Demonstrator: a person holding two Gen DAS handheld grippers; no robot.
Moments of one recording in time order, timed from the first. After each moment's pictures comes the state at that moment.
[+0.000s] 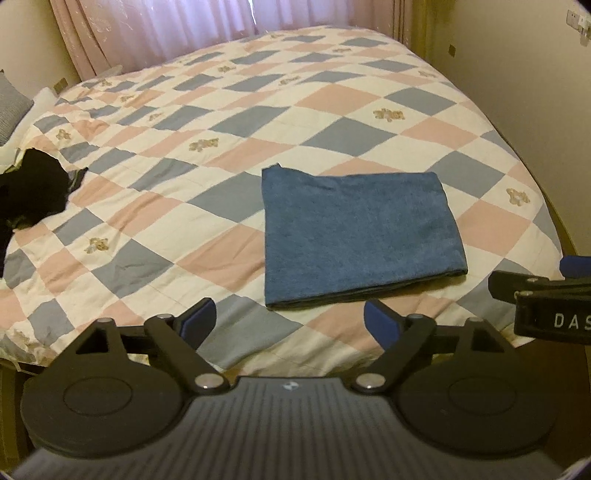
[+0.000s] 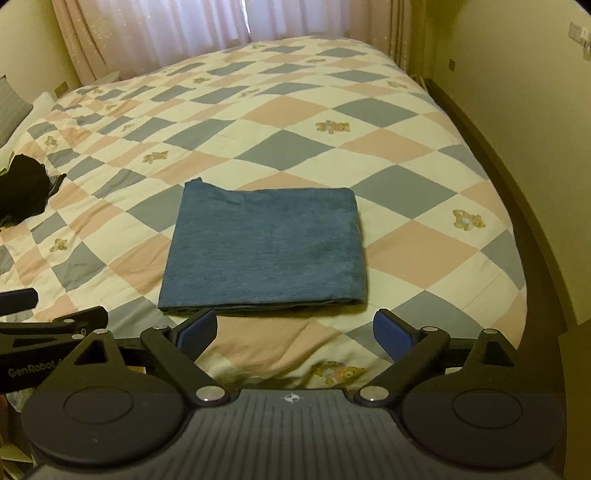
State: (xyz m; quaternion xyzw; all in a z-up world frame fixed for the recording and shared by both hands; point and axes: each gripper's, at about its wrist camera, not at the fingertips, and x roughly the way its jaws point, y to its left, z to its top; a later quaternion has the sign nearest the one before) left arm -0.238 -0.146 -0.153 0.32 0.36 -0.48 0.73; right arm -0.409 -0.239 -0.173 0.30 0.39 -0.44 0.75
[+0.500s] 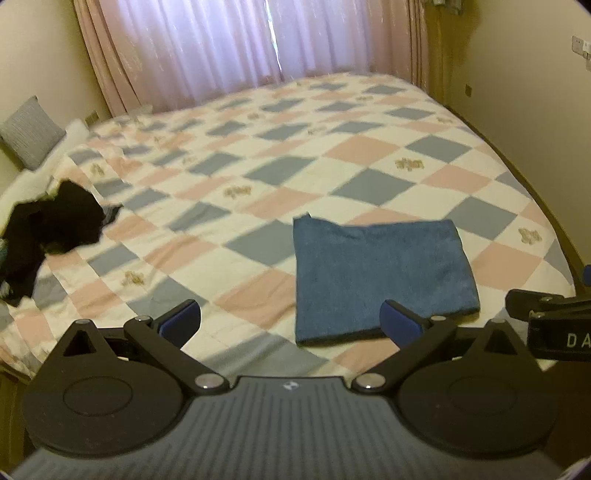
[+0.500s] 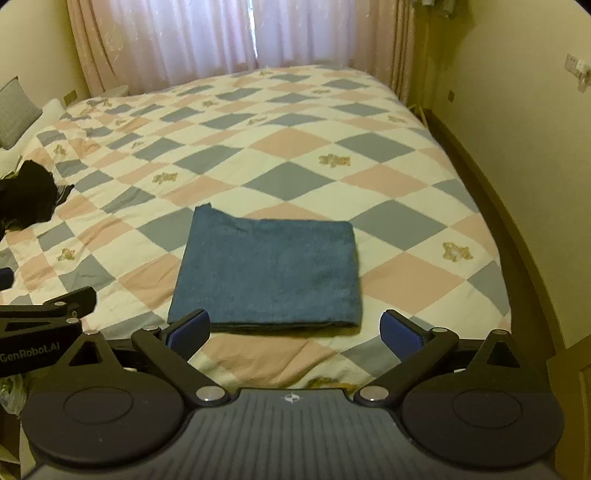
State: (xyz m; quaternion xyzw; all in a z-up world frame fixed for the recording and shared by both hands) left arm -0.244 -0.122 -0.112 0.30 0.28 -0.46 0.79; right arm -0.408 -0.217 -0.133 0.26 0.37 -0.46 0.76
